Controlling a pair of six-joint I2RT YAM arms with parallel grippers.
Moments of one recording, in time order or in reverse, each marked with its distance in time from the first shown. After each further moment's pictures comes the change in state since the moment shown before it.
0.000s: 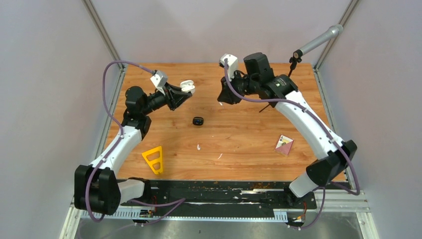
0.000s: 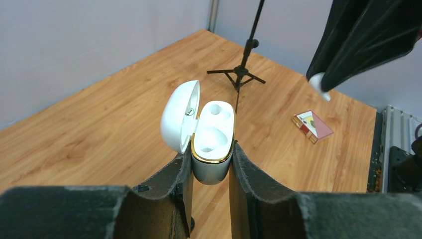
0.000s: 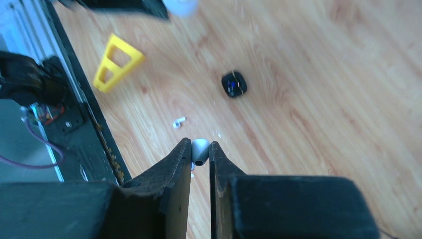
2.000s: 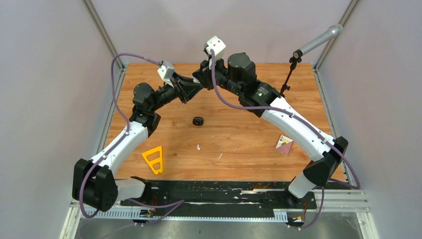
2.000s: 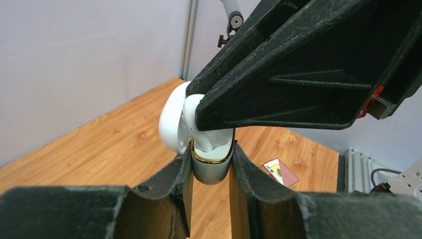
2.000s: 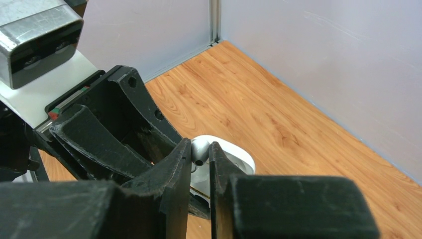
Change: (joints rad) left arm -0.199 0.057 0.117 0.148 -0.154 -0.171; right arm 0.222 0.005 0.024 0.564 0.390 0.151
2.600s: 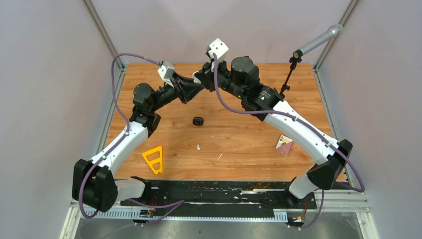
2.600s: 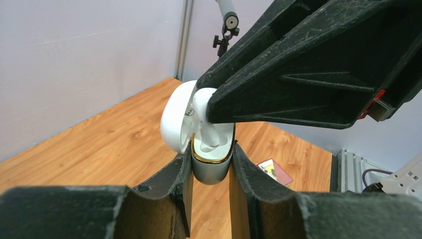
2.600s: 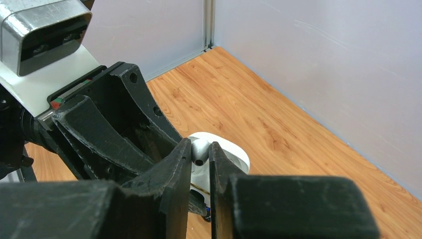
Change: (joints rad) left arm -0.002 -0.005 0.000 0.000 0.009 -0.019; right arm 0.014 -0.042 -0.064 0.053 0.022 -0.040
